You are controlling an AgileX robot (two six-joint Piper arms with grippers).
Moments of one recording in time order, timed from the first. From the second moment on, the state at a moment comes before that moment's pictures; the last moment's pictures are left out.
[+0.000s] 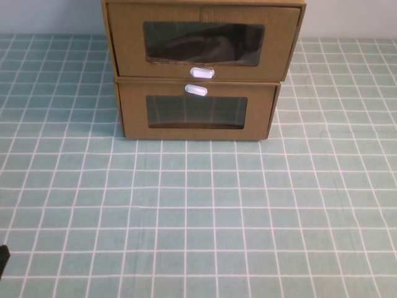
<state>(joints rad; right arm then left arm) 0.44 -0.02 -0.14 0.34 0.28 -0.06 -0.21 0.09 0.01 -0.69 0.15 0.74</state>
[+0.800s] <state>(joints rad) 0.43 -0.02 0.03 0.27 0.29 -0.06 -0.21 0.09 0.03 -0.69 0.13 0.73</state>
